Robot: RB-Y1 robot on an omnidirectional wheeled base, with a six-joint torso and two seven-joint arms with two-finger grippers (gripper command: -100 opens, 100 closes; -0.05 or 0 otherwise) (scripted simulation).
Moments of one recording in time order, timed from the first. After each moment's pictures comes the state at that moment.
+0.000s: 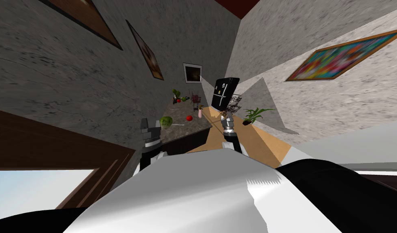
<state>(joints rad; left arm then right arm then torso) 0.55 0.04 0.06 -2.20 0.04 -0.63 -0.03 0.50 -0.03 -0.04 -2.24 0.08 -0.37 -0.15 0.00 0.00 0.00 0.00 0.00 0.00</state>
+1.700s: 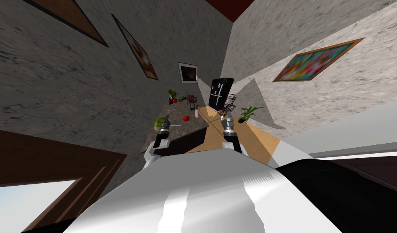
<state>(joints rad) 0.14 0.24 0.08 -1.76 0.02 -0.29 -0.10 0.50 -0.03 -0.04 -2.24 0.08 -0.37 -0.15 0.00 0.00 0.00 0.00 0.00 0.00</state>
